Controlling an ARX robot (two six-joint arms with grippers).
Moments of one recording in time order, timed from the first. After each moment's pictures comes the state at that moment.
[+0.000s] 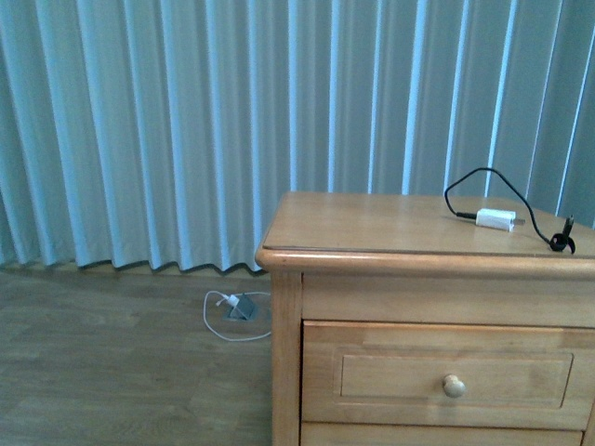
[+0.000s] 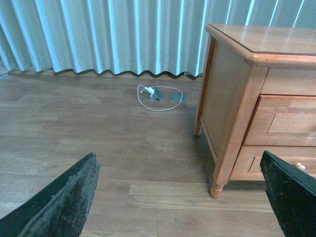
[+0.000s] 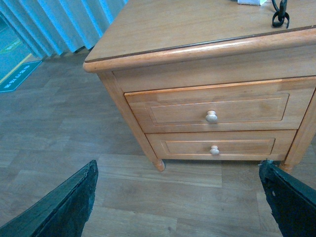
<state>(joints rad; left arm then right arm) 0.00 0.00 0.02 0.00 0.00 0.00 0.24 0.72 0.48 -0.01 0.05 0.23</state>
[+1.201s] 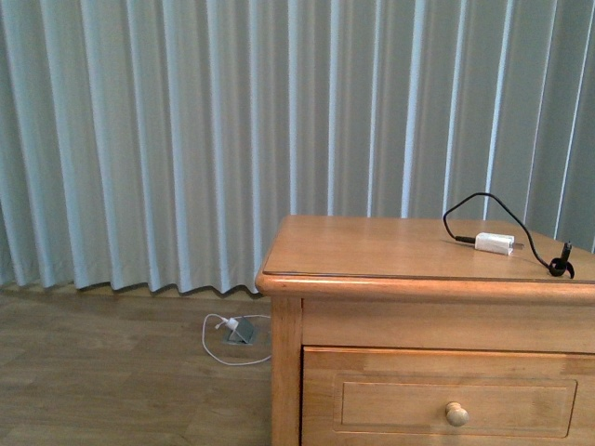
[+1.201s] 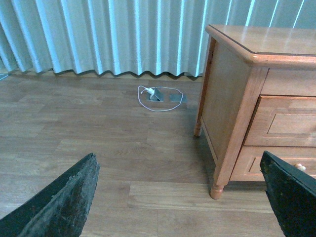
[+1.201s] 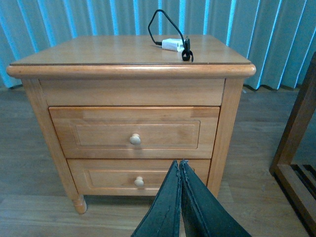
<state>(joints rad) 0.00 0.00 0.02 0.00 0.00 0.00 0.00 0.22 0.00 0.22 0.00 0.00</state>
